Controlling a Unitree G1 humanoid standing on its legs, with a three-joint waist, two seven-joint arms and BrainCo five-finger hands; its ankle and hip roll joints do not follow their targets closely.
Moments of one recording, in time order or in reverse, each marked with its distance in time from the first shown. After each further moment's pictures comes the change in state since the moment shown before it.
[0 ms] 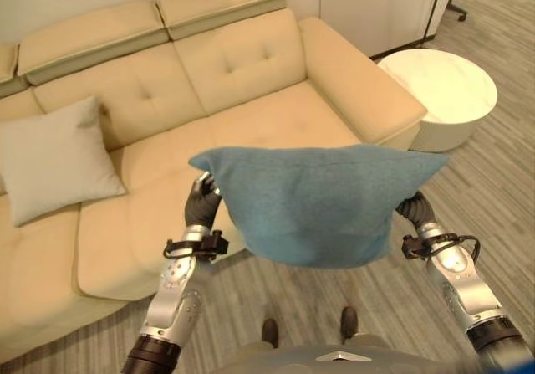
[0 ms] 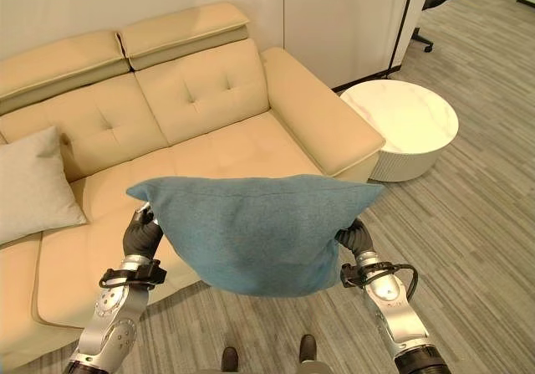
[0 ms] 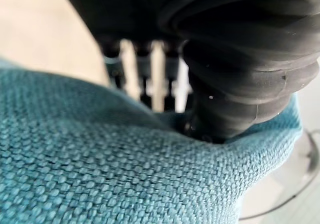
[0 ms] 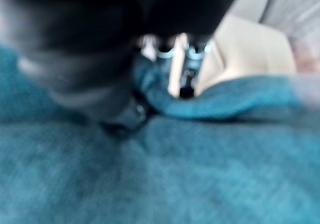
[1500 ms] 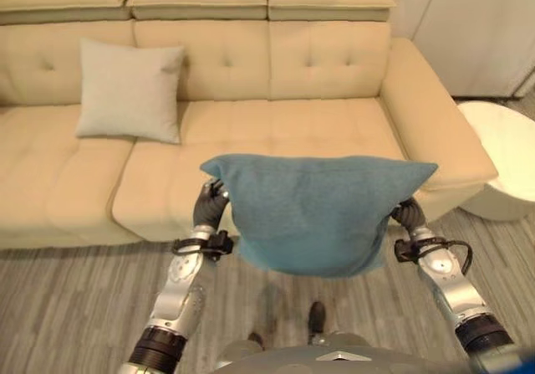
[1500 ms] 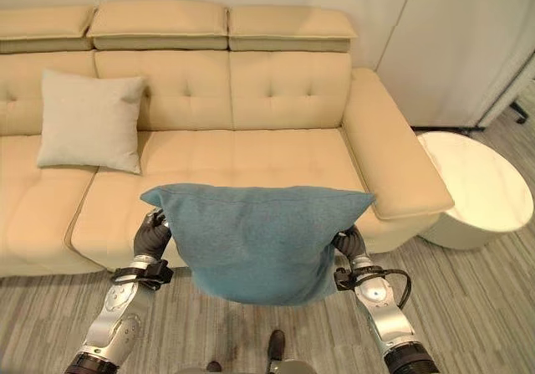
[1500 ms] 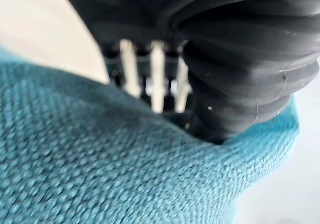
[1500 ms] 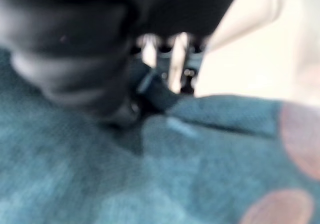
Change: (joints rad) left arm -0.076 0.003 -0.026 0.088 0.015 0.031 0.001; right arm -0.050 0.049 0.011 0.106 -0.071 0.000 -0.087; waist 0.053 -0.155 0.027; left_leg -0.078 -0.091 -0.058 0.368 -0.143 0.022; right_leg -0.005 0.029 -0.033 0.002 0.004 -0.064
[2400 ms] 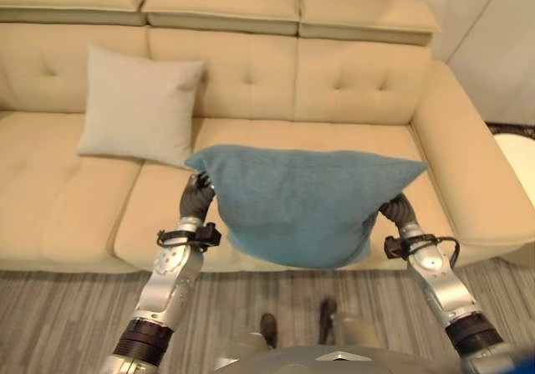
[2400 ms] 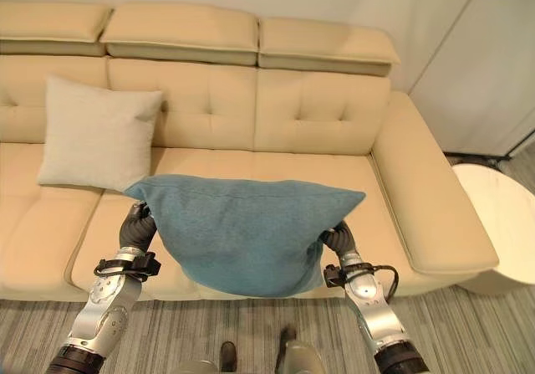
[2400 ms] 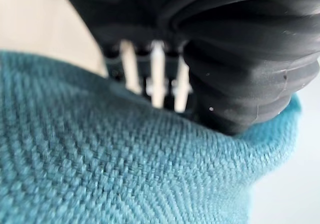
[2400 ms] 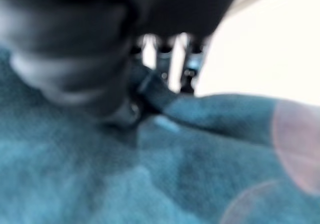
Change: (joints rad) left arm -0.021 0.059 0.037 0.003 -0.001 -0.001 0.004; right arm 0.011 0.044 0.046 -0.019 -0.026 0.008 0.008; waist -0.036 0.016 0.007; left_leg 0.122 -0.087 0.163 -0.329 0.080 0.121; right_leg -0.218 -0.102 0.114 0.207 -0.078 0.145
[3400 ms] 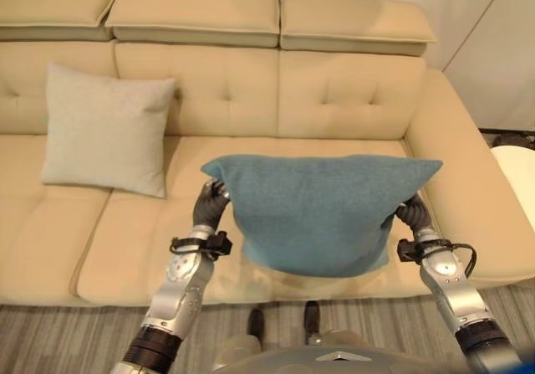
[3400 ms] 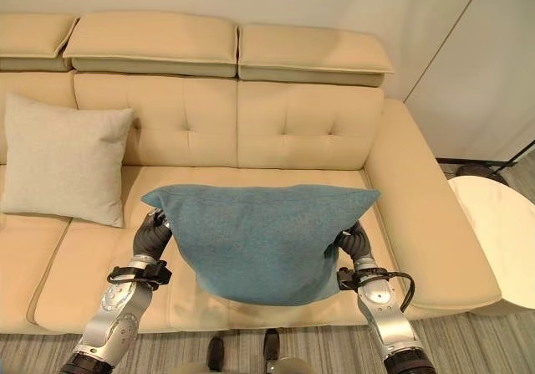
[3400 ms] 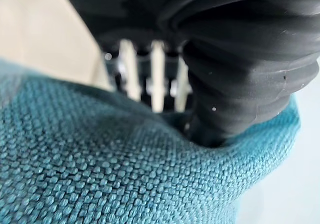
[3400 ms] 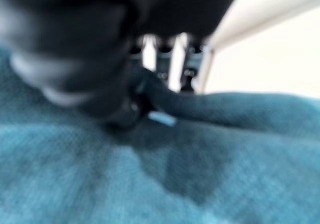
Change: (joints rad) left arm 0.003 -0.011 -0.040 -0.010 0.005 0.006 -0.003; right arm 0.018 -0.011 -0.061 -0.008 0.014 0.000 -0.005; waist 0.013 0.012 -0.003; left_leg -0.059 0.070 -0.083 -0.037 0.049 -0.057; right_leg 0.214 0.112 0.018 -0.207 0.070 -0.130
